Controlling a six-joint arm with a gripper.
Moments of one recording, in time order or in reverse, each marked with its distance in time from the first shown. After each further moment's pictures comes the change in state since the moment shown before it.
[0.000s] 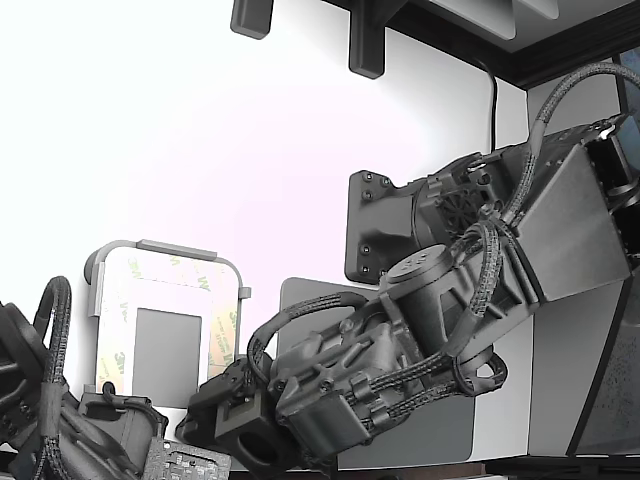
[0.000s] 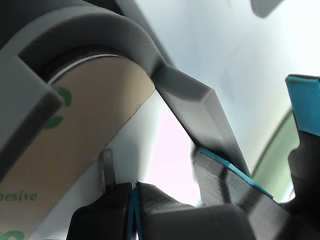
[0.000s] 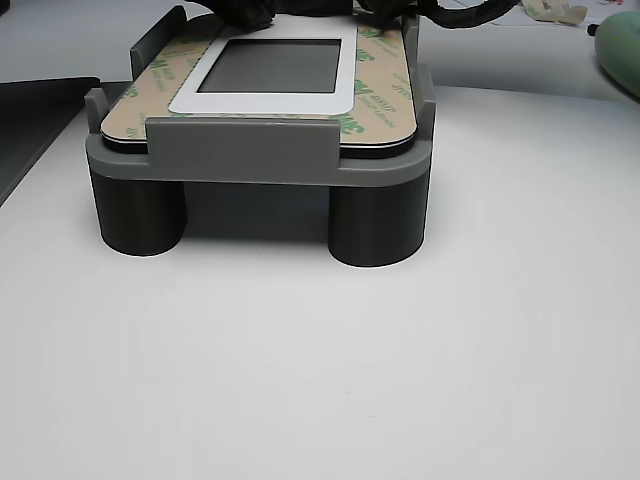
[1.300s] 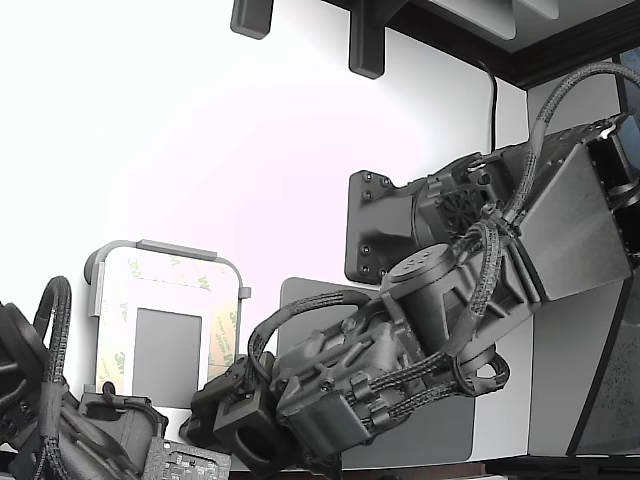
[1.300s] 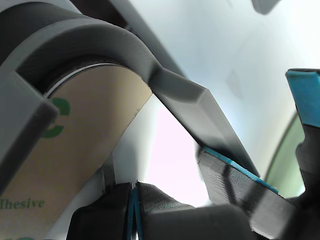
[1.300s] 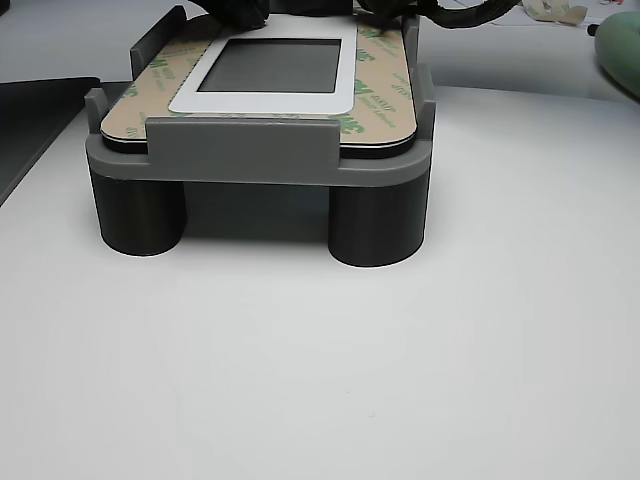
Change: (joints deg) arm 0.0 0.4 -0.3 1.3 -0.5 4.5
